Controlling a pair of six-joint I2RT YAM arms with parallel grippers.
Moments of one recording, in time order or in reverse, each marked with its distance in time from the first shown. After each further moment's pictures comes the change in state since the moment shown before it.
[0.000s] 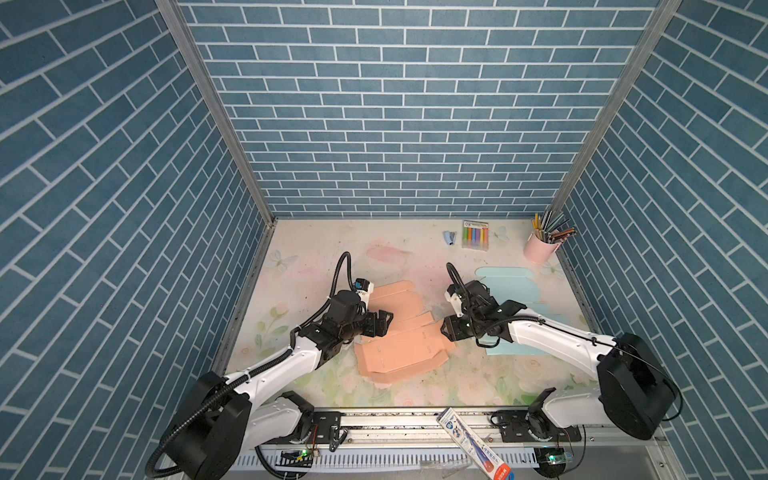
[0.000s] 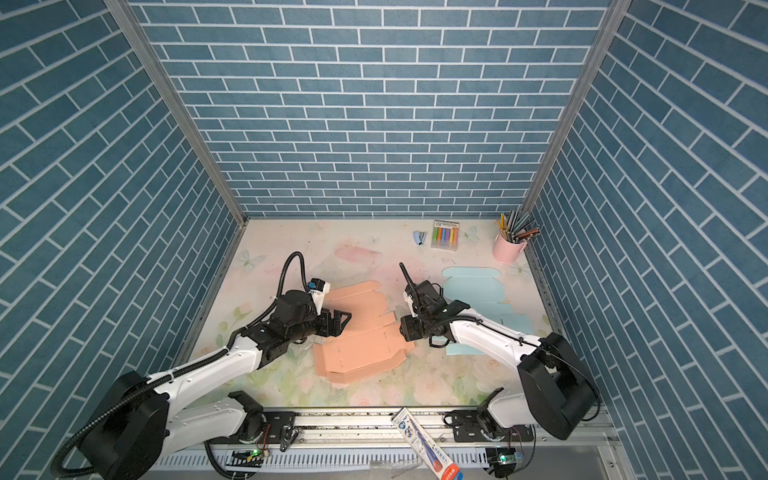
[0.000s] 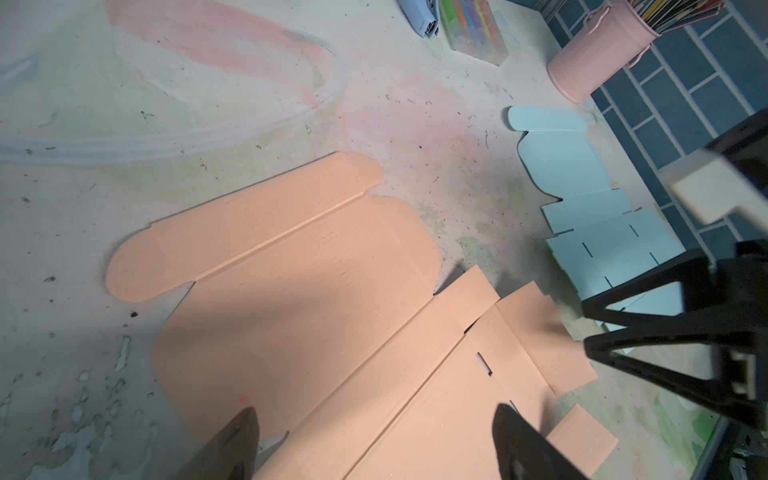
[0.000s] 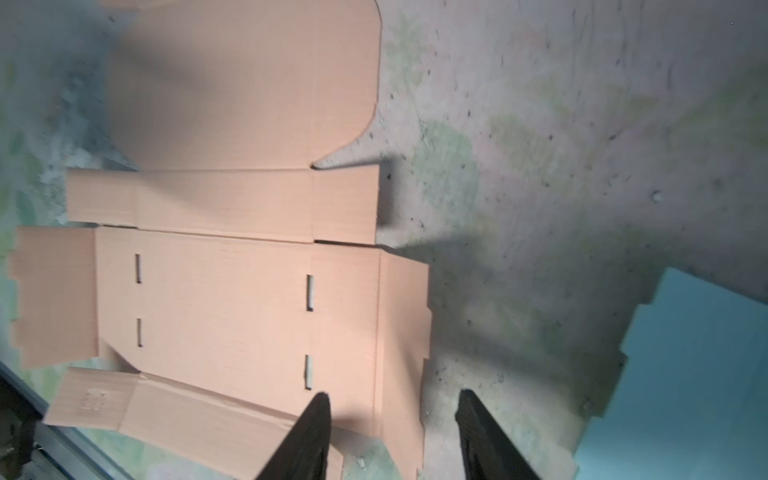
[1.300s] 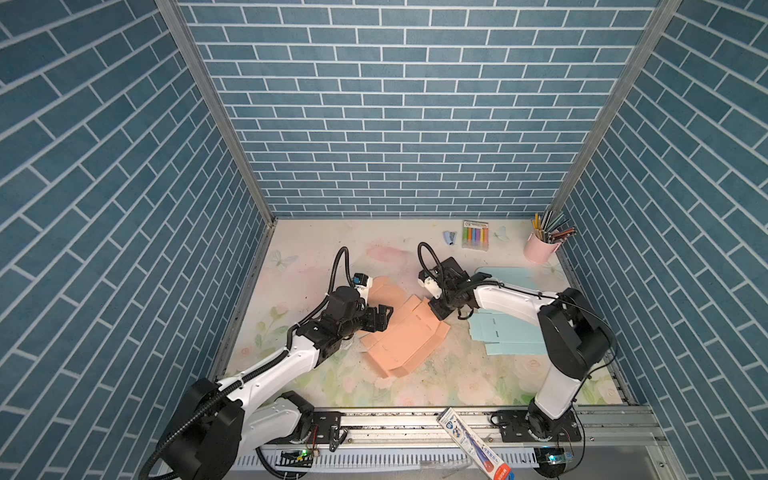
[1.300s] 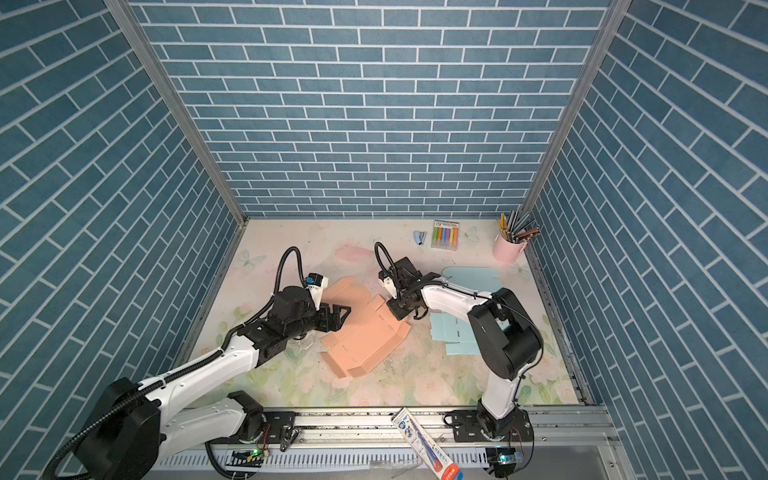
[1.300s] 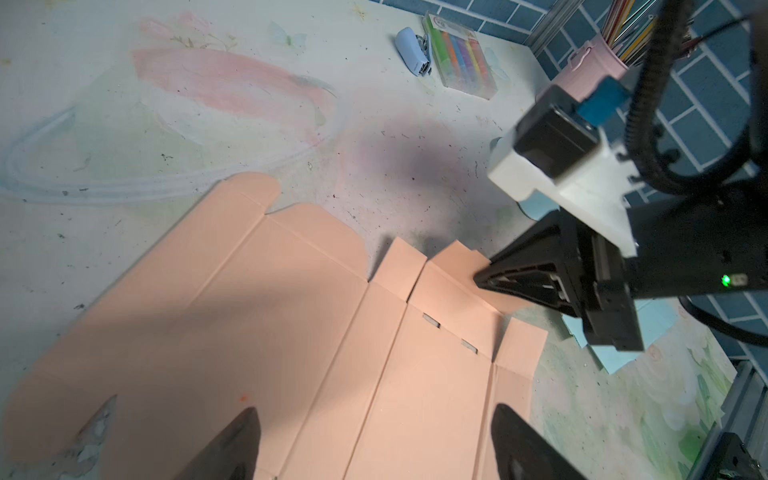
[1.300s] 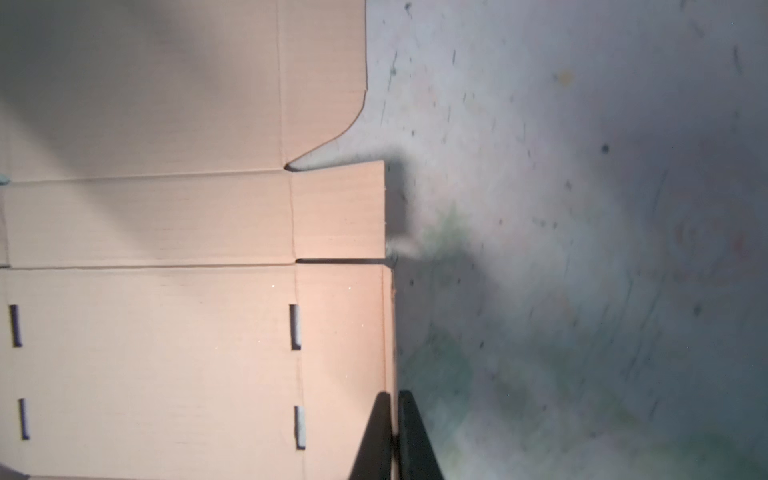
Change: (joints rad) left arm -0.002 -0.026 0.037 -0.039 -0.032 -0.014; right arm -0.030 0.436 0.438 -0.025 0.033 -0.528
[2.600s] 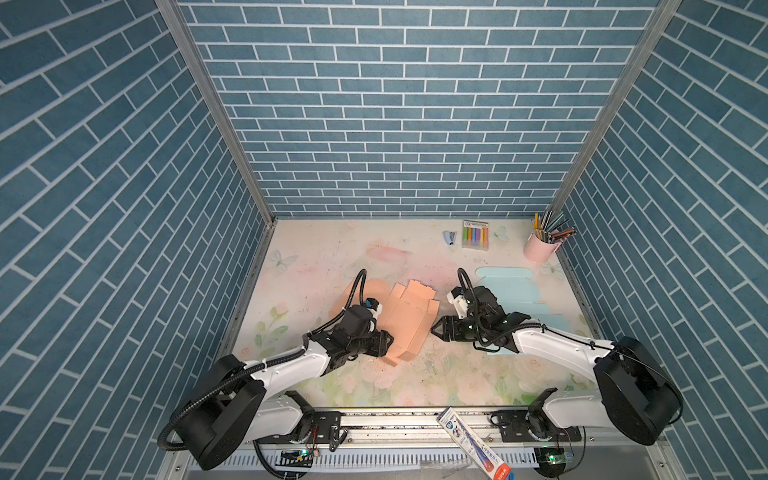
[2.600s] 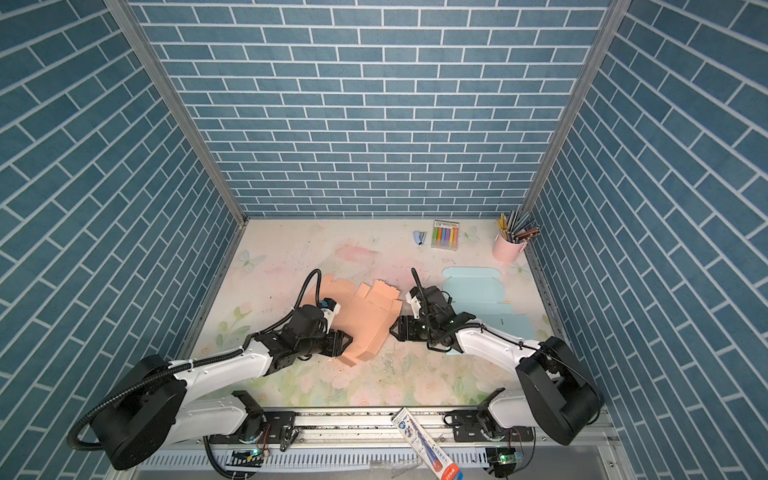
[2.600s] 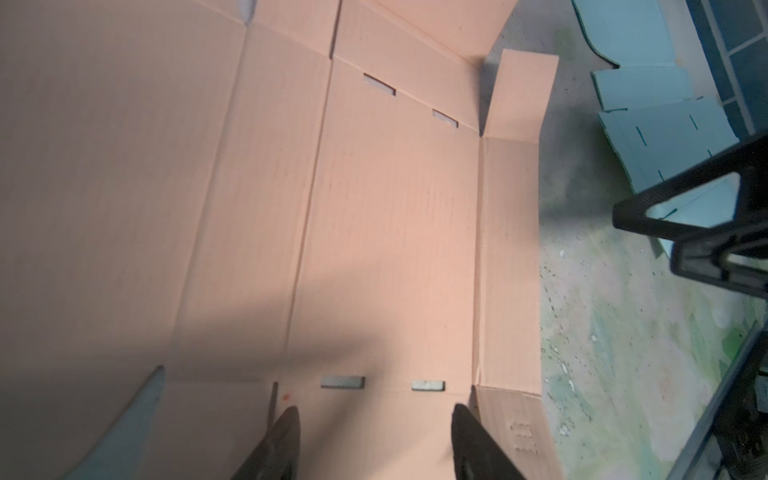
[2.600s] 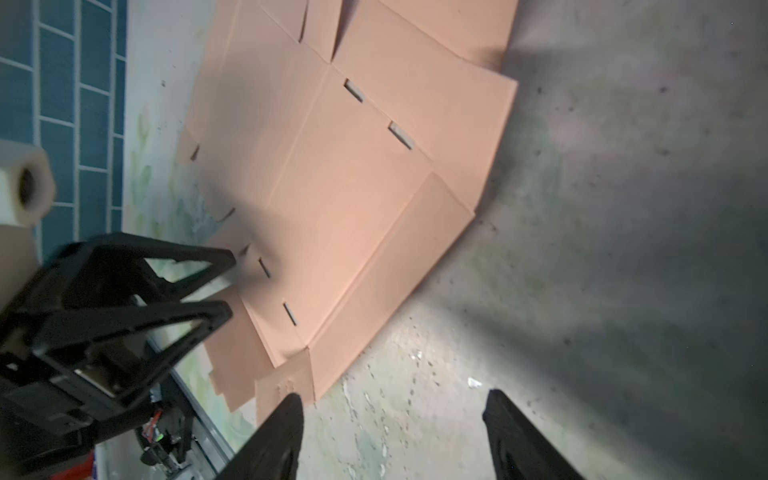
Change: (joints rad) left arm -0.138 0.108 -0.128 0.023 0.040 -0.069; right arm -0.005 -0.475 -0.600 0.402 -0.282 0.795
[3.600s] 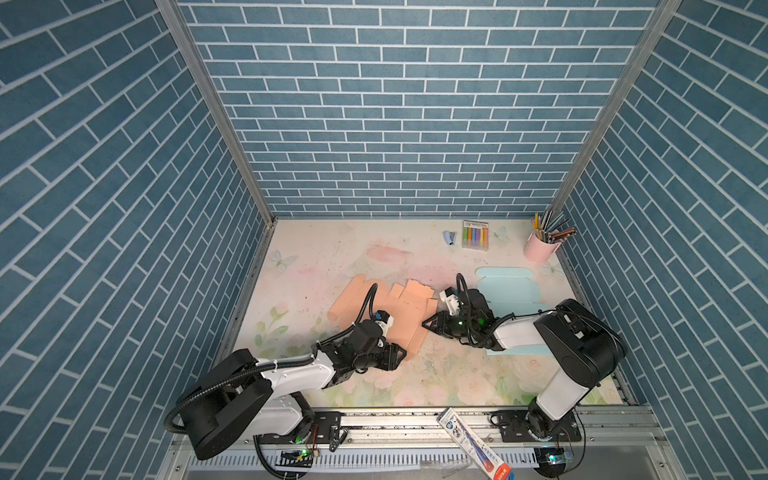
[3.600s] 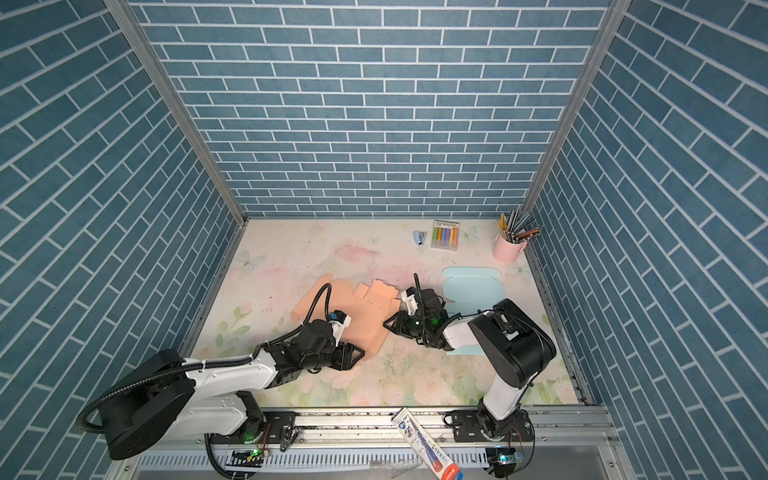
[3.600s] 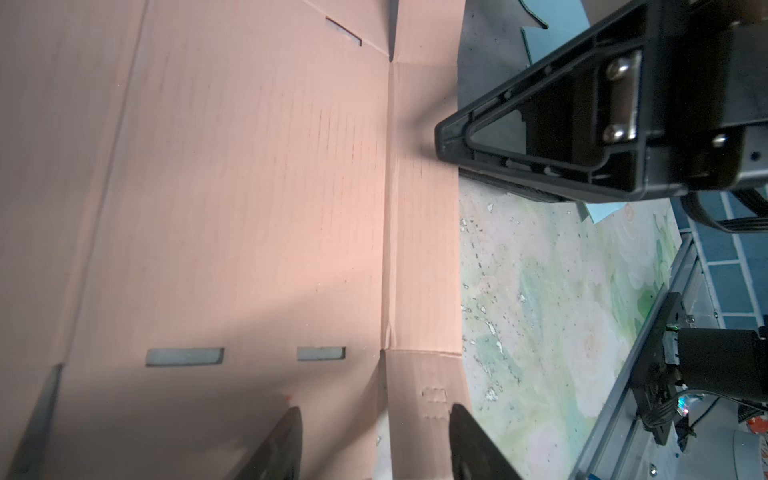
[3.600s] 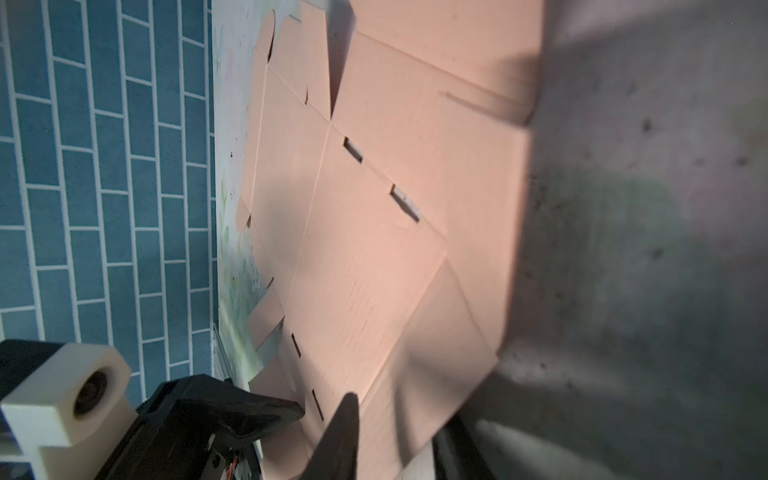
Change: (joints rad) left arm -0.144 0.047 -0.069 0.186 0.013 -0.157; right arm -0.039 0.341 -0.063 0.552 -0.145 0.218
